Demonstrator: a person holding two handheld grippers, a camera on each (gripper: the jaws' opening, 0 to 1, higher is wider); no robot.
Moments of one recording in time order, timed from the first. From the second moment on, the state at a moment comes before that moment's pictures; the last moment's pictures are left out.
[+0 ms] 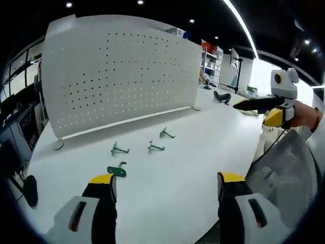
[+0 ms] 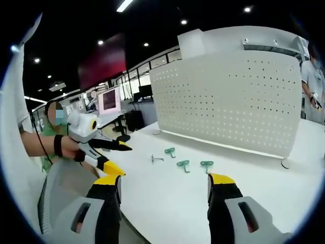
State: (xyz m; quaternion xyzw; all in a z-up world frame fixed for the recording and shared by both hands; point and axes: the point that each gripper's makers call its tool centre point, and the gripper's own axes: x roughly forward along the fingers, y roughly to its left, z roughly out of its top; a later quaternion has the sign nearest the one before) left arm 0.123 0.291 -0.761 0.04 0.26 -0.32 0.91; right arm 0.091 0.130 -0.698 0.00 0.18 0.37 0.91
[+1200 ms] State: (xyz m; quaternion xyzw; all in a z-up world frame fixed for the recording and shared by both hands) left arm 0.157 0.305 -0.796 0.05 0.30 -0.31 0.90; right arm 0.096 0.136 -0.701 0.00 0.20 0.39 0.90
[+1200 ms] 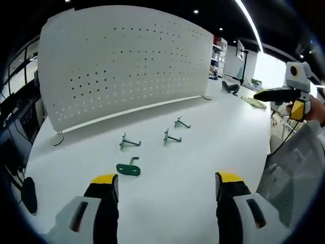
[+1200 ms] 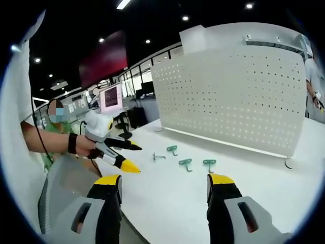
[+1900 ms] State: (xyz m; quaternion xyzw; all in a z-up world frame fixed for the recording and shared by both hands) left arm 0.175 0.312 -0.817 0.06 0.32 -0.31 0.89; right arm 0.098 0.128 -0.699 0.01 0.19 0.36 0.91
